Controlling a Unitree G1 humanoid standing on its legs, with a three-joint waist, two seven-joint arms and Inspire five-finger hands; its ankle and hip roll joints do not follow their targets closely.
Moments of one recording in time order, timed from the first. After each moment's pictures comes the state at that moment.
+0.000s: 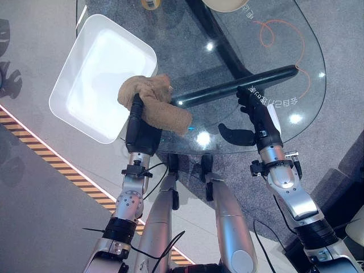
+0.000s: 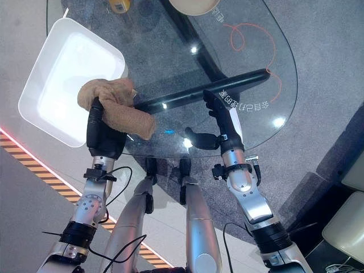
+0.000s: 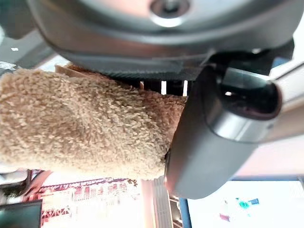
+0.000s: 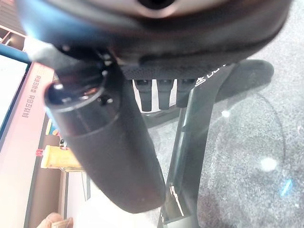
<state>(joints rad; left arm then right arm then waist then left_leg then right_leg) -0.32 0.21 -0.11 0.19 -1.57 -0.23 -0.45 -0.30 -0.51 0.24 -0.09 0.16 0.05 -0.23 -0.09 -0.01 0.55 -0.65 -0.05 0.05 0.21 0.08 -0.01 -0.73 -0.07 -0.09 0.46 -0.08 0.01</state>
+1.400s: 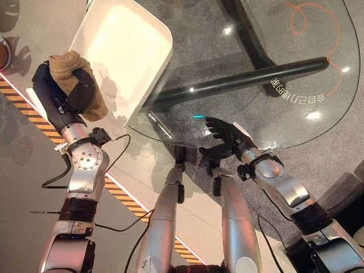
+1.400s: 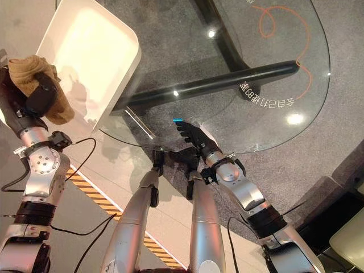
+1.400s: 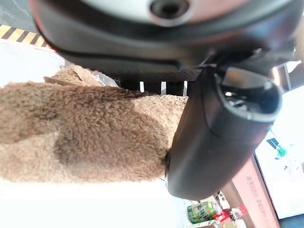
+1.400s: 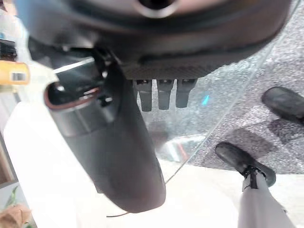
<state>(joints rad) -0.52 0.57 -0.03 0.26 -0.34 -0.24 0.68 -0.50 -0.59 0.44 0.00 0.36 0.35 -0.06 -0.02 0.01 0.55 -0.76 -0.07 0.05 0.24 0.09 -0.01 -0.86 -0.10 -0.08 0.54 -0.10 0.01</state>
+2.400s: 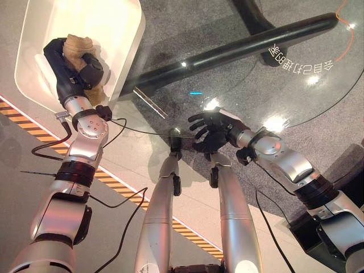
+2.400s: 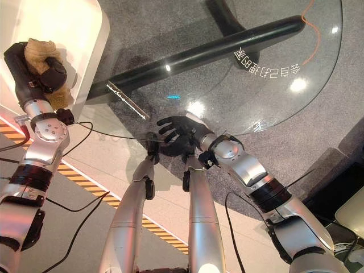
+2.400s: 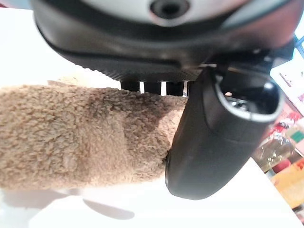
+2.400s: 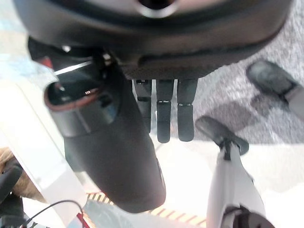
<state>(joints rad) -0.87 0.65 -0.24 0.65 -0.20 -0.13 0.75 -0.73 -0.67 0.56 0.06 0.47 0.42 0.13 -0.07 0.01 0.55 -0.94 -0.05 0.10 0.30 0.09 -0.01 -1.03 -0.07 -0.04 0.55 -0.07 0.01</state>
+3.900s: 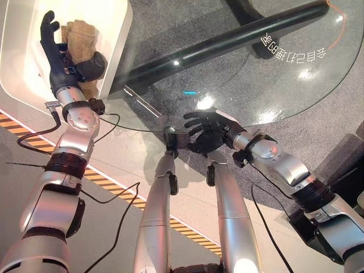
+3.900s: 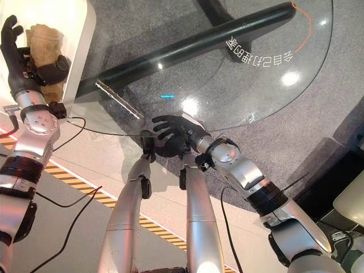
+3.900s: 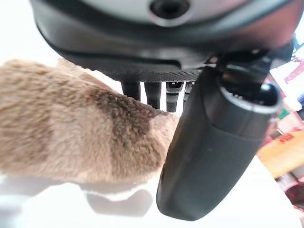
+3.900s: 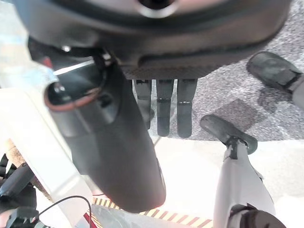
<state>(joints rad) -0.81 0.70 -0.24 0.63 -0.25 -0.23 0.65 -0.64 -0.63 0.55 0.05 0.46 0.34 0.09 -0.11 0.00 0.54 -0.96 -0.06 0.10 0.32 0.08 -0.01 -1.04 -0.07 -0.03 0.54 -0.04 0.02</state>
